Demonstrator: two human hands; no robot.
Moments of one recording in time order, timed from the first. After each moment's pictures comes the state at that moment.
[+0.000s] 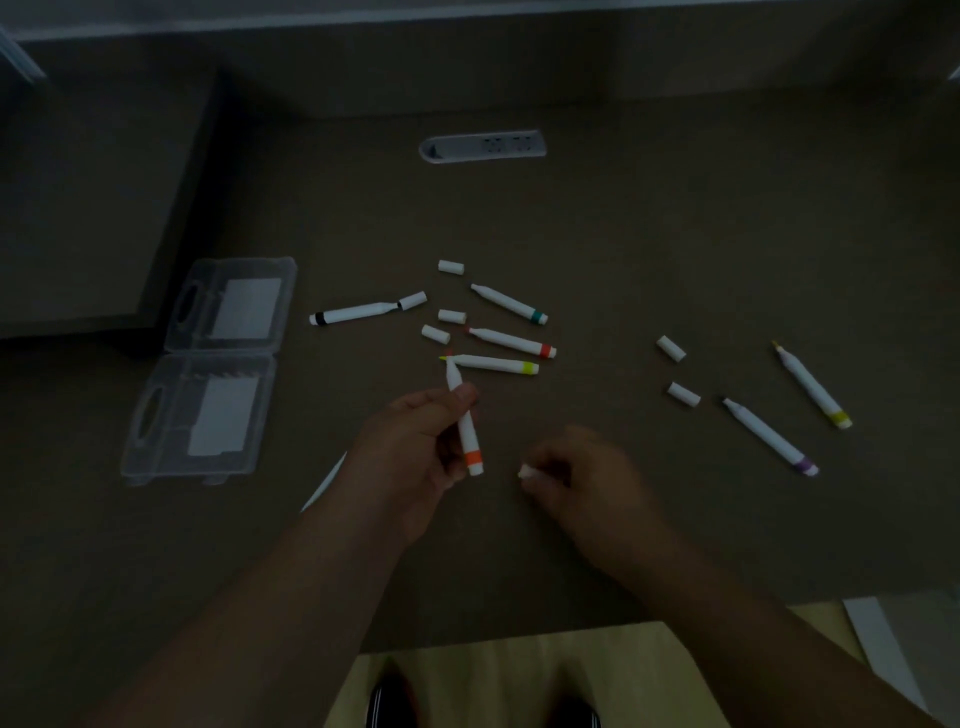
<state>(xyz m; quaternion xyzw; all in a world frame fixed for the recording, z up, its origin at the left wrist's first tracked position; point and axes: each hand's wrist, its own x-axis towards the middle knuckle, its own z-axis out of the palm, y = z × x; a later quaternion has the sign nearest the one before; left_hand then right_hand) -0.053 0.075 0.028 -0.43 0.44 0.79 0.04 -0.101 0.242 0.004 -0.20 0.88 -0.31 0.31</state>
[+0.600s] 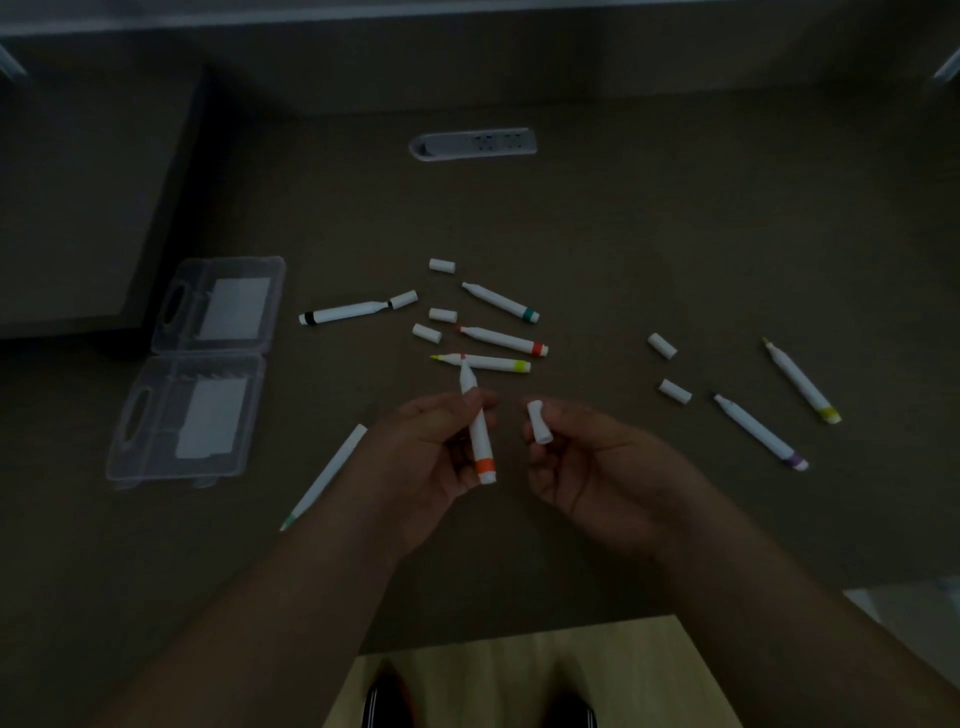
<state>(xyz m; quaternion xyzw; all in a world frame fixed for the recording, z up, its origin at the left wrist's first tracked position) -0.050 0.079 0.025 -0.37 0.42 0.82 0.10 -0.115 0.243 0.037 0.22 0.43 -0.73 0.49</state>
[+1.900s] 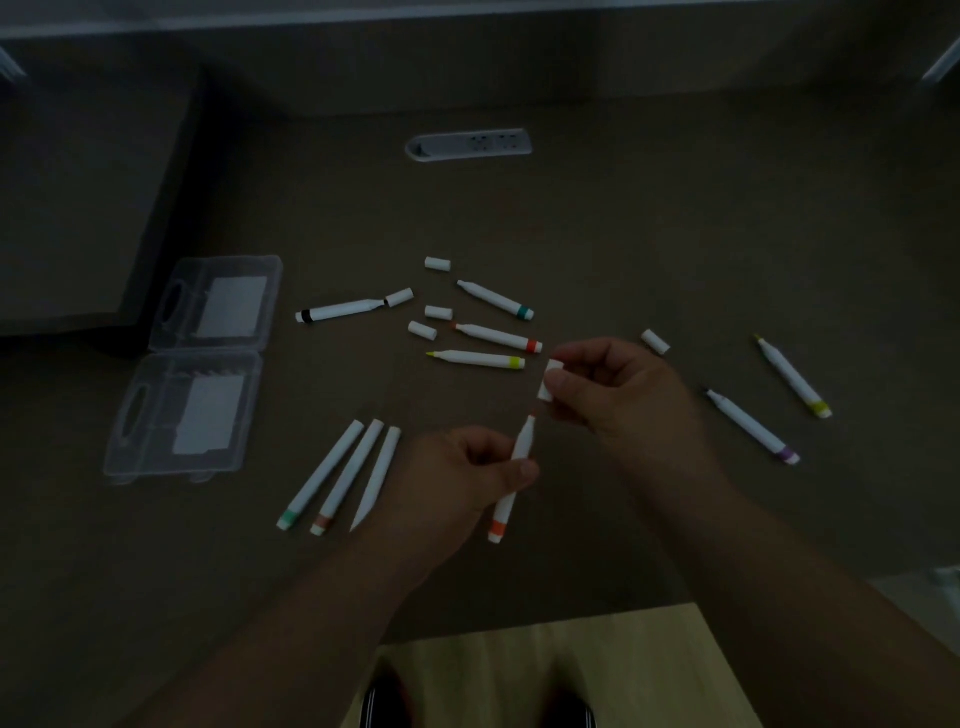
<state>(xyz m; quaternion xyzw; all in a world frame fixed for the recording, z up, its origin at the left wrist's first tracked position) -0.039 0.109 0.024 -0.30 0.71 0.62 0.17 -0.127 0.242 0.050 -0.02 0.74 -0.63 0.22</state>
